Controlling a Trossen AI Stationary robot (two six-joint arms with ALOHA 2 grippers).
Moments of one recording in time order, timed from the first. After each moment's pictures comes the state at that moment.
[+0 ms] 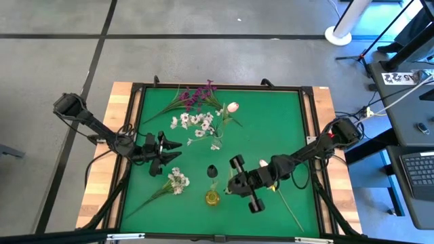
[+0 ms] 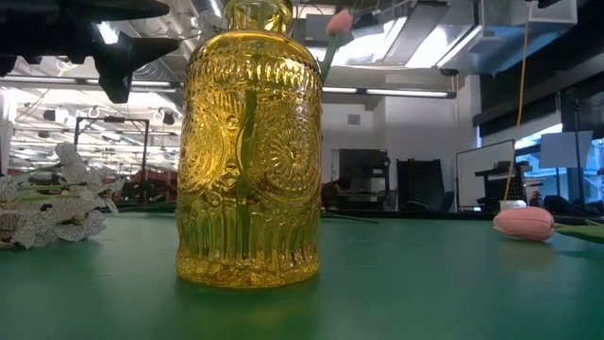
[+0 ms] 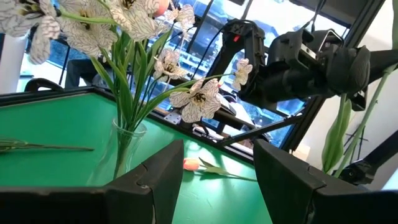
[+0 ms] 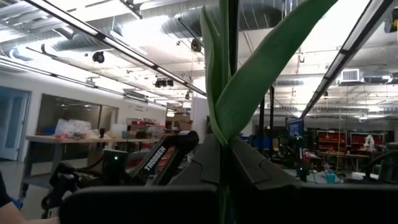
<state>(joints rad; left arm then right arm) -0.54 1.00 0.10 1.04 -0.71 -0.34 0.48 1.75 0.95 1.33 -0.01 -0.09</state>
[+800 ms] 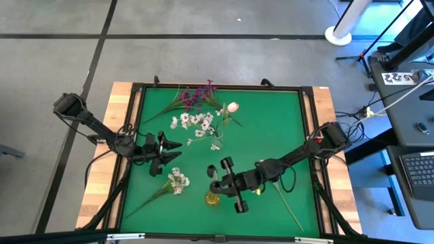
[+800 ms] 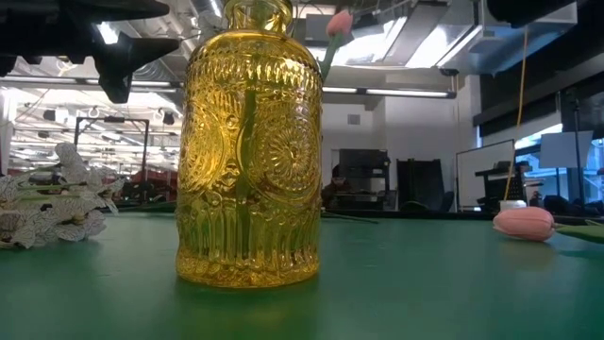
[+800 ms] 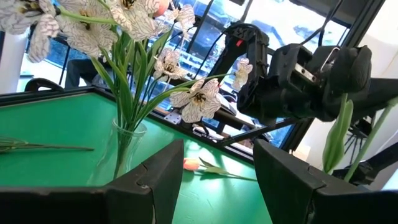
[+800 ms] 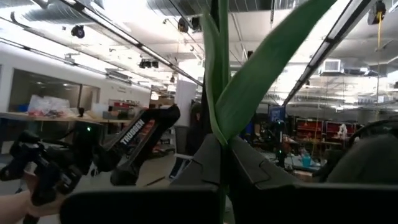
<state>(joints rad) -0.54 1.00 0.10 1.04 -0.71 -0.34 0.45 1.89 1.04 1.32 0.03 -0.13</state>
